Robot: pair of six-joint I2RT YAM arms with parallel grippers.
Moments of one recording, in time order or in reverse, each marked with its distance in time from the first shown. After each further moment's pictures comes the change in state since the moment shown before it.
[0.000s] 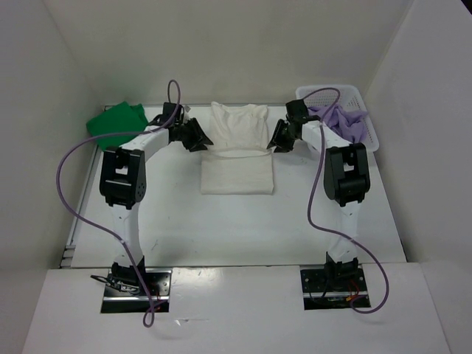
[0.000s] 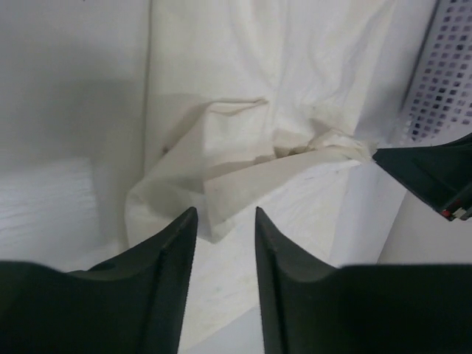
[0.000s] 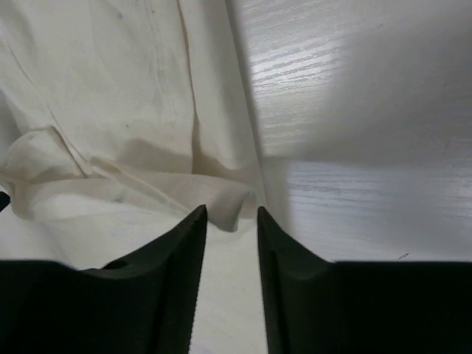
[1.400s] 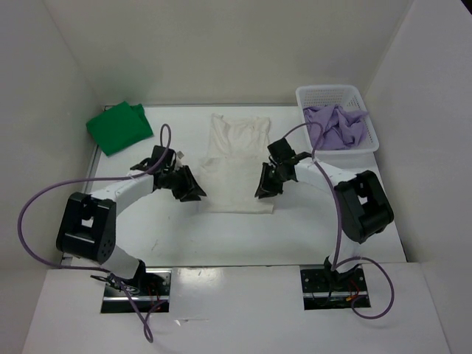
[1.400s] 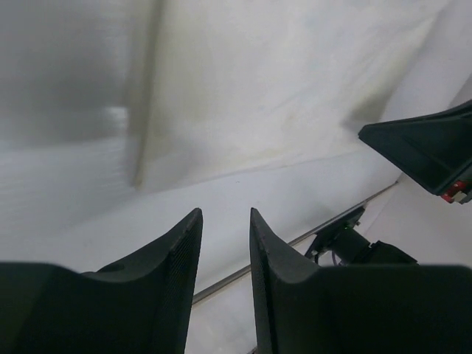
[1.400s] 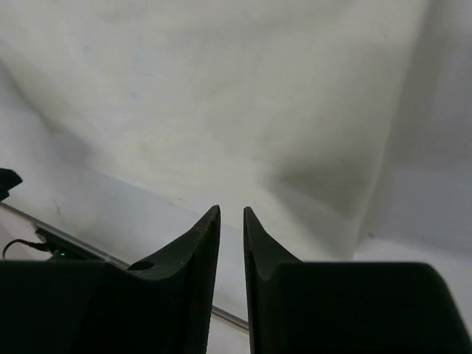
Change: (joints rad) left arm -0.077 -0.637 -0.805 -0.030 0.013 -0.065; right arm 0.259 -0.441 -0.645 0.046 -0.064 0.094
